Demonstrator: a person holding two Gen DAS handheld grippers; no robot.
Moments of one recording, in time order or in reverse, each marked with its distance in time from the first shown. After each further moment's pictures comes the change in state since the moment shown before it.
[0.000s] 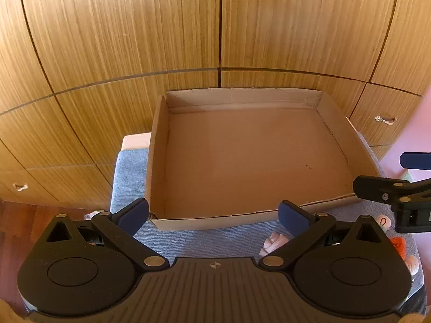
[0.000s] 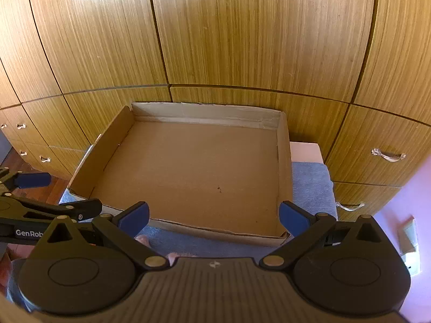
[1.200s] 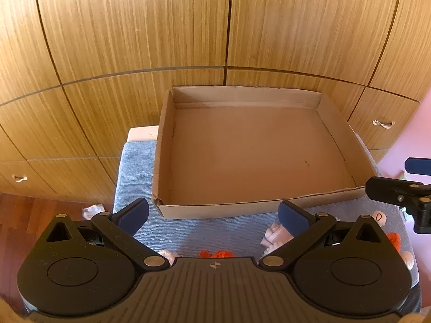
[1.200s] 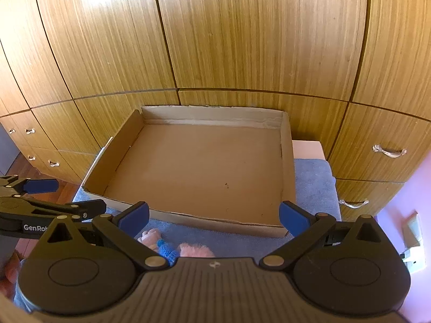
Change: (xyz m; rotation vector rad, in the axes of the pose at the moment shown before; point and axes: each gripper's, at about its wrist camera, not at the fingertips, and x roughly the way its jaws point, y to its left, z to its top) left arm -0.012 0.009 -0.009 -0.034 -0.008 -0.011; right arm -0.016 -0.006 -0.005 0.009 -0.028 0.039
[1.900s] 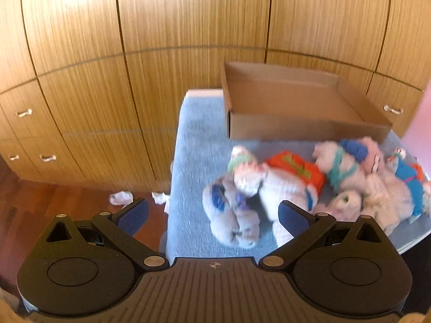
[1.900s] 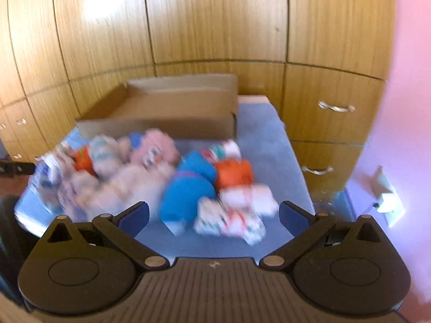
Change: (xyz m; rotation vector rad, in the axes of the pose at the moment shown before) left arm -0.040 0.060 -0.135 -0.035 -0.109 0.073; right arm -0.045 -0.037 -0.177 0.032 -0.132 -0.113
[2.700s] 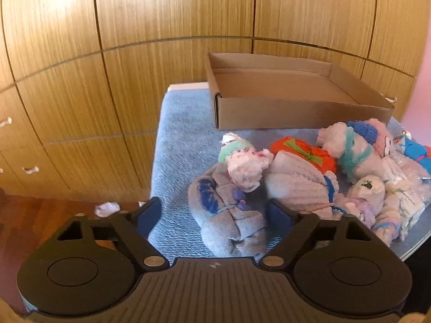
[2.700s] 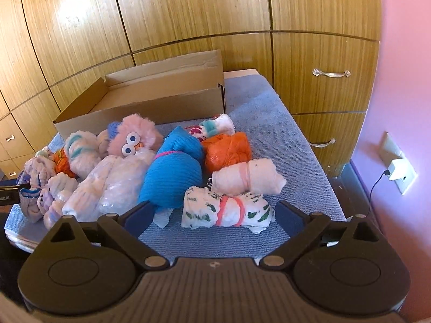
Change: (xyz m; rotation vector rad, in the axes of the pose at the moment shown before) left arm 0.044 0.000 -0.016 0.044 -0.037 -0.066; right arm 0.028 -0.003 -0.014 0.127 0.042 0.009
